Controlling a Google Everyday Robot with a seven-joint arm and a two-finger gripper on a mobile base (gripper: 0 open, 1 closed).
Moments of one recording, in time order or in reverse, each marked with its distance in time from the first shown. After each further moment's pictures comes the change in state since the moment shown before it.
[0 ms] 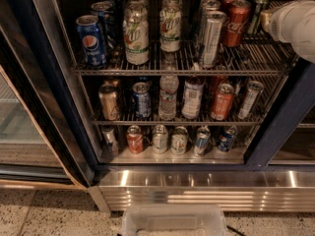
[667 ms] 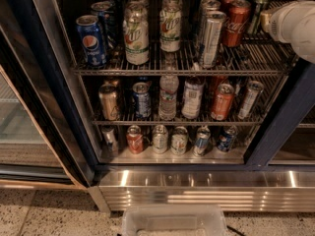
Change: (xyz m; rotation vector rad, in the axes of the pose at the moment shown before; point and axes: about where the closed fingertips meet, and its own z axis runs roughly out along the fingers) arm 0.001 0.000 0.000 0.000 0.001 0.000
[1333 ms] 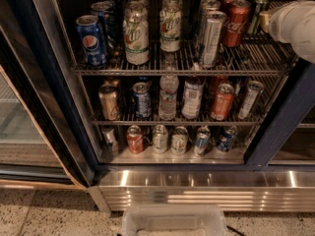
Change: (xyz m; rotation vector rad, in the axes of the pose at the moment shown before) arm 0.000 0.000 0.000 0.000 0.000 0.000
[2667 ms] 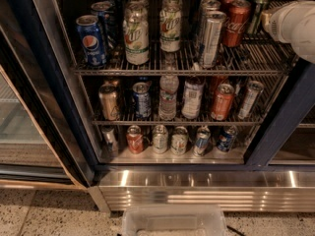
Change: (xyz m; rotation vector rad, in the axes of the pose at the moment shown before) arm 0.000 0.000 0.000 0.000 0.000 0.000
